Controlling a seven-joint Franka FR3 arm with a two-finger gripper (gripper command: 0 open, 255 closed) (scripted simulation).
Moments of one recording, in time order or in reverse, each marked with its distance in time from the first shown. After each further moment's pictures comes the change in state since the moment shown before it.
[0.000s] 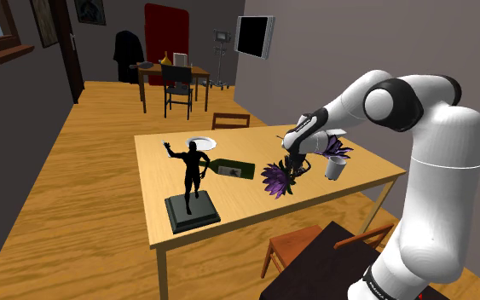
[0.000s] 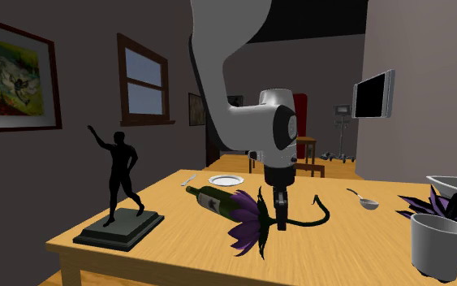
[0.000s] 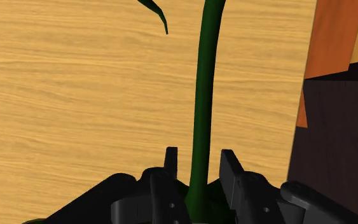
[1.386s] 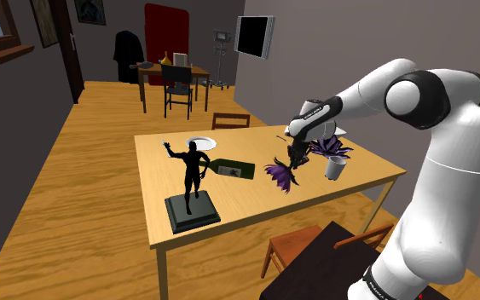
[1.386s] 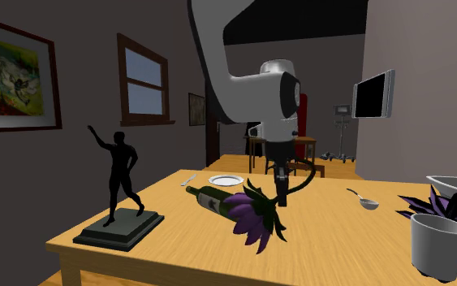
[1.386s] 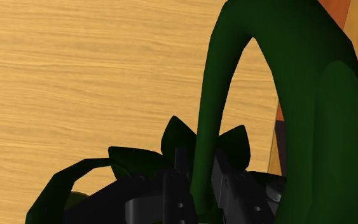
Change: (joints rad) arm 0.046 -0.129 -0.058 0.026 -0.116 -0.138 0.075
